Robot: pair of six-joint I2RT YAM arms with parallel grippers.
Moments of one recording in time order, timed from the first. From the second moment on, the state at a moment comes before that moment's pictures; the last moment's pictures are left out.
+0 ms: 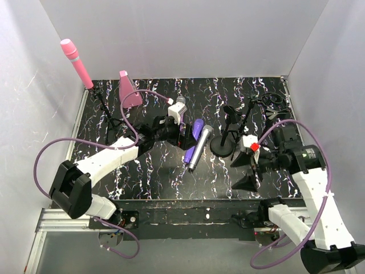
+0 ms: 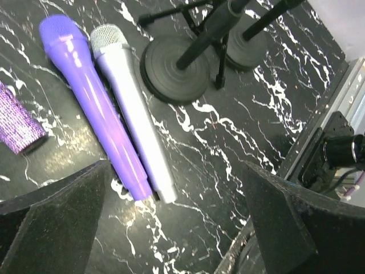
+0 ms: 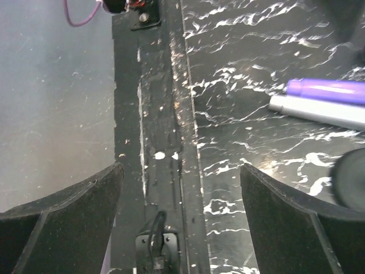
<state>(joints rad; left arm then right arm) -0.66 1.40 0.99 -0.11 0.36 -0.26 0.22 0.86 1.11 -1.39 -1.12 -0.93</state>
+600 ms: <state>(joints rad) -0.67 1.66 1.12 -0.11 0.26 -0.31 0.10 0.66 0.77 -1.14 -1.17 -0.86</state>
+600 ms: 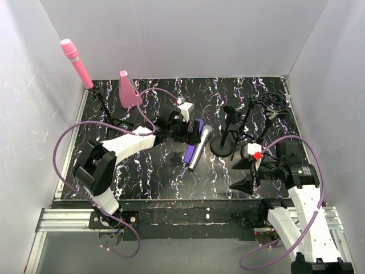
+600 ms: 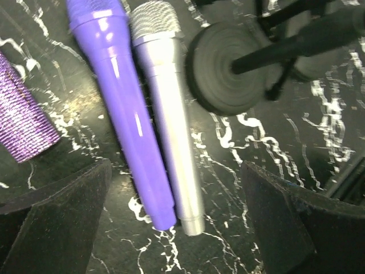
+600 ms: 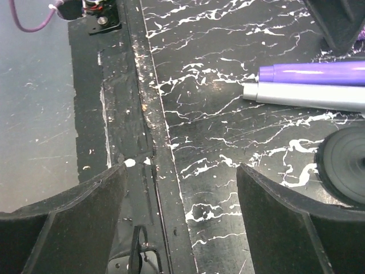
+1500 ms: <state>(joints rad) -0.70 1.99 1.49 -0.40 0.04 -0.23 0.01 0.65 0.69 -1.01 -1.17 -0.79</state>
